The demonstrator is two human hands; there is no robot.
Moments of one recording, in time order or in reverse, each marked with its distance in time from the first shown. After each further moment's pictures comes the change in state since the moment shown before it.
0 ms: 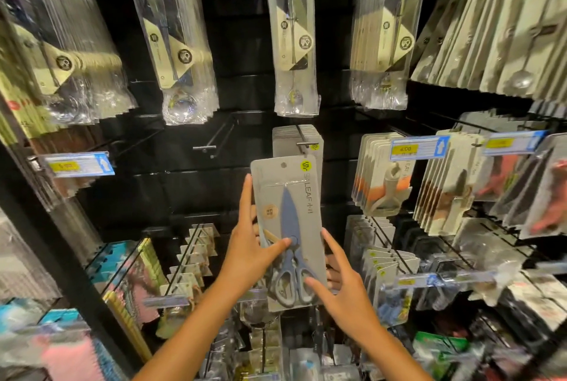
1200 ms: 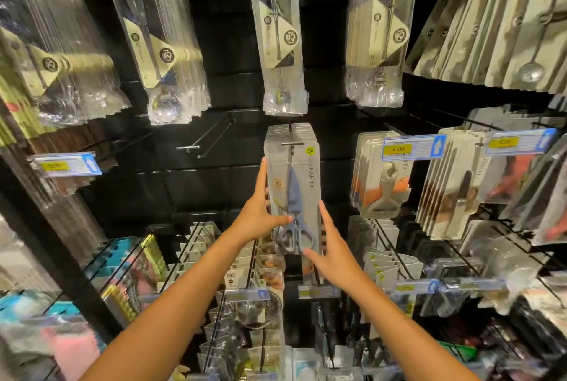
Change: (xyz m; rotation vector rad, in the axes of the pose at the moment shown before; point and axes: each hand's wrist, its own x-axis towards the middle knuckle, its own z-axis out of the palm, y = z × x) left_hand 0.086 -0.026 0.022 0.142 -0.276 -0.108; right_hand 0.086 0.044 -0.026 -0.158 -0.105 0.017
